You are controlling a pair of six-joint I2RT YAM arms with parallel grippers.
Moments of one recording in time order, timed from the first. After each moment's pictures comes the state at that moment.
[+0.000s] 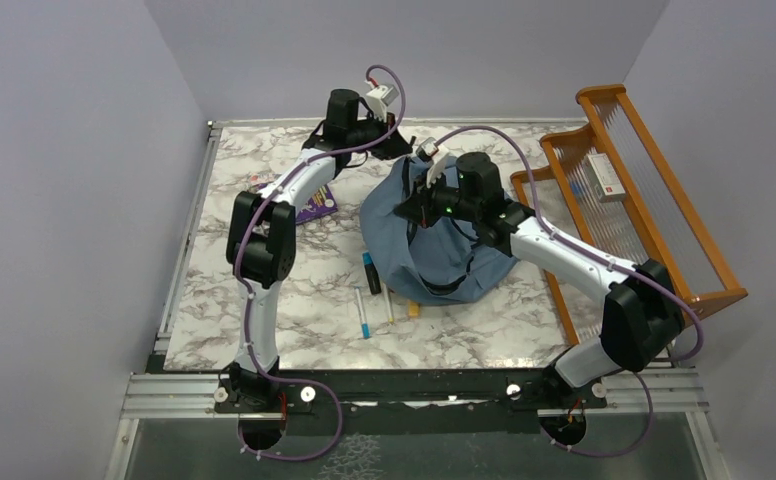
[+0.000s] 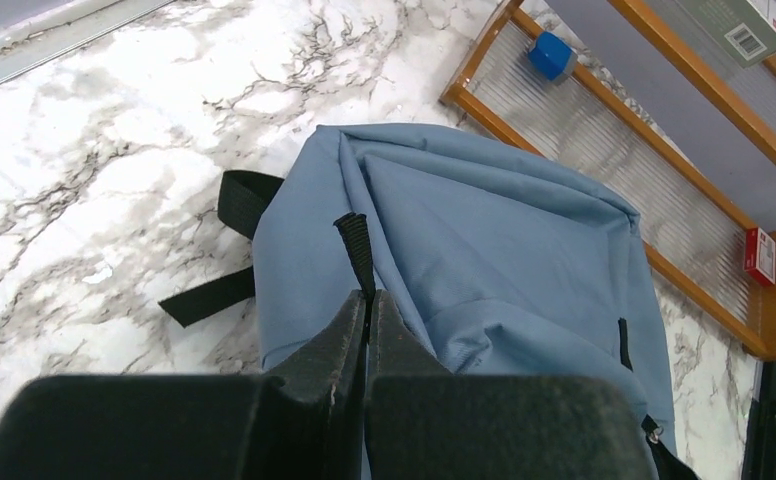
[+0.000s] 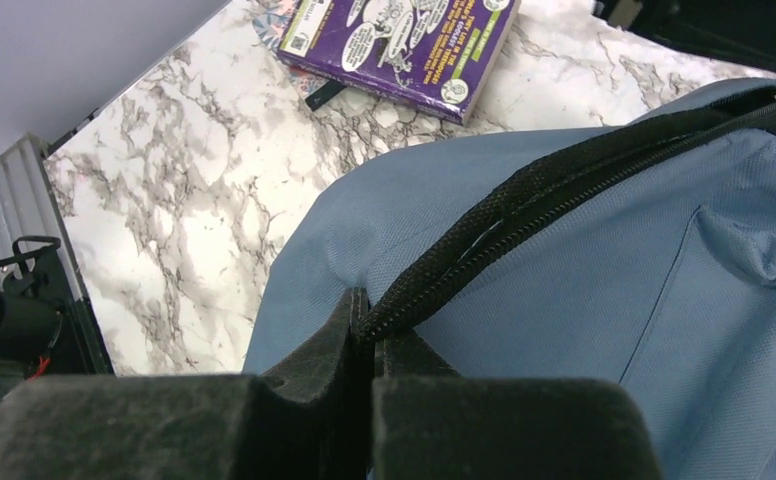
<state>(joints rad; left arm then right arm) -0.33 2.14 1.80 -0.03 0.70 -0.19 0.63 1.52 1.11 0.06 -0.41 0.13</state>
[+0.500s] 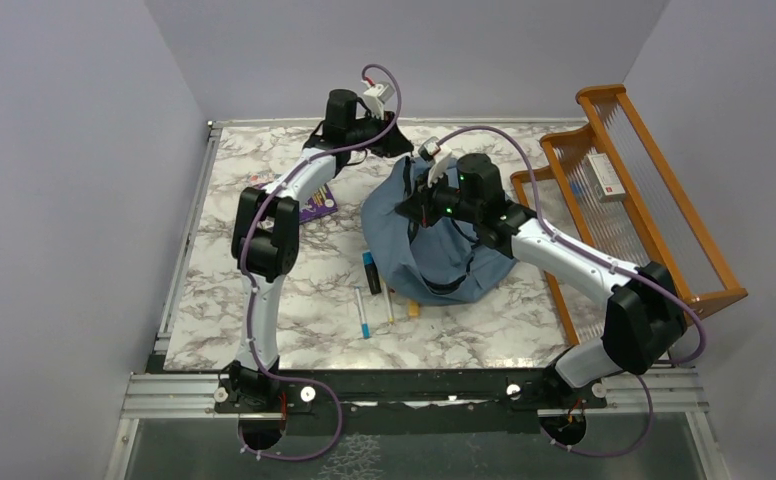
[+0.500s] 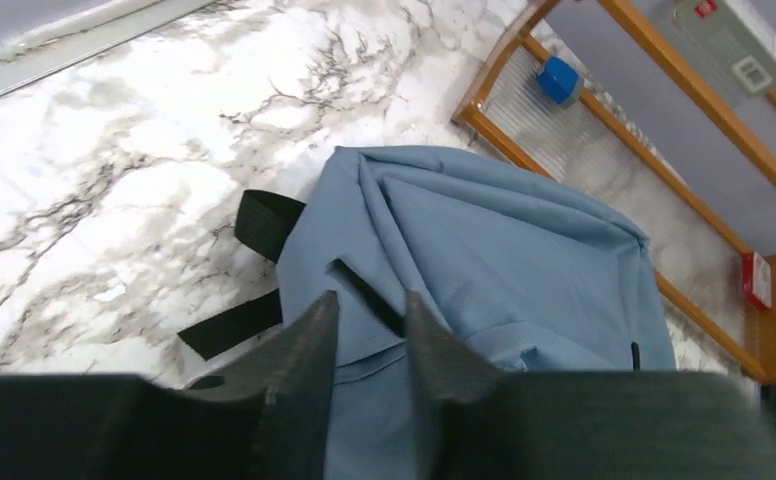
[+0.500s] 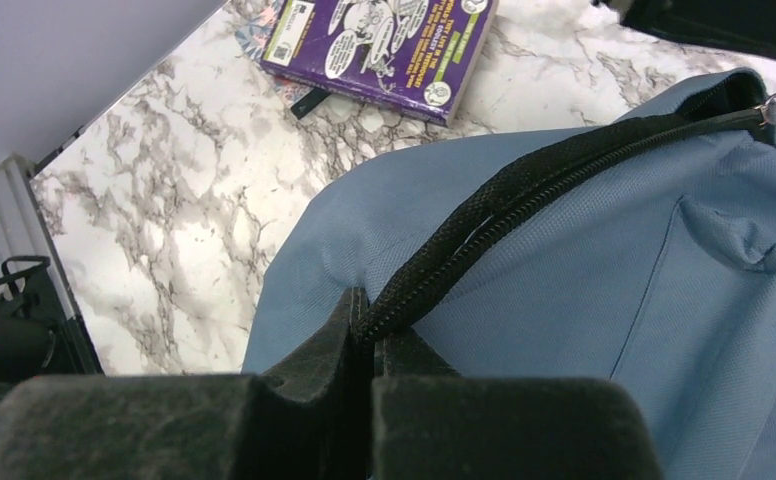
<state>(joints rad) -0.32 2.22 1.86 0.01 0.73 -0.25 0.63 1.50 1.10 0.06 -0.37 0.14</state>
